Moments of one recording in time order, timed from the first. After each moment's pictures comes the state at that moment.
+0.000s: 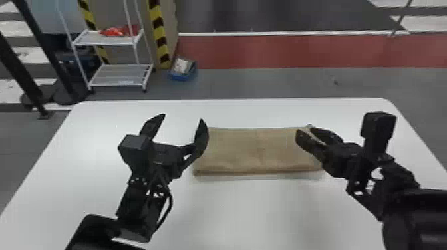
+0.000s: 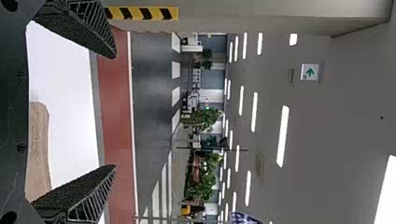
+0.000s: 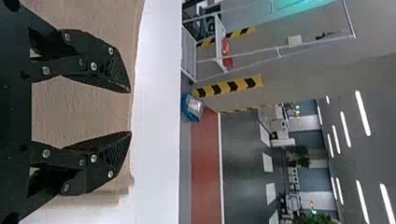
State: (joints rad) left arm 0.18 0.10 -0.18 -1.79 0.08 -0.05 0.01; right arm 0.07 -0.08 -0.08 -1.87 -0.12 0.58 0.35
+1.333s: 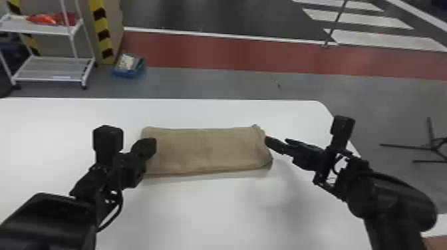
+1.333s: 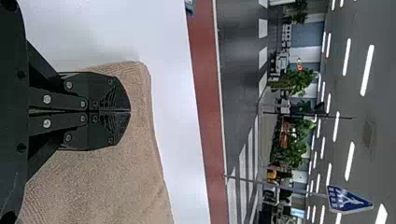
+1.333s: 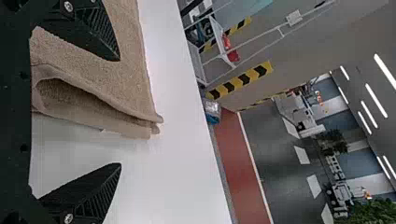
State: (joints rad) left arm -0.02 0.12 -0.22 -1.59 0.12 0.35 -0.14; right arm -0.10 -0.19 -0.23 -1.57 -0.33 0.68 0.50
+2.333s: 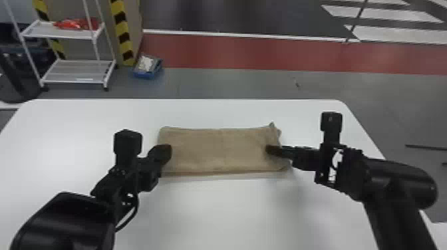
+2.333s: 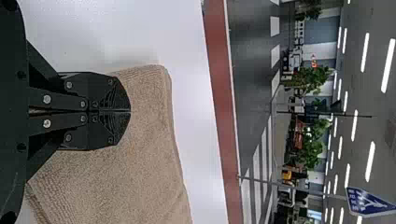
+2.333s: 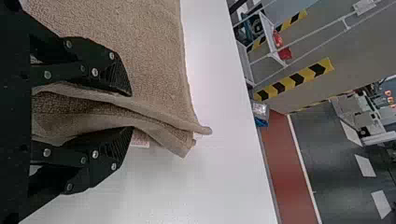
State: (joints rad) left arm -0.01 0.13 -0.20 -1.59 0.09 0.39 -0.16; right arm -0.22 -0.17 -0.12 -1.46 -0.22 0.85 0.49
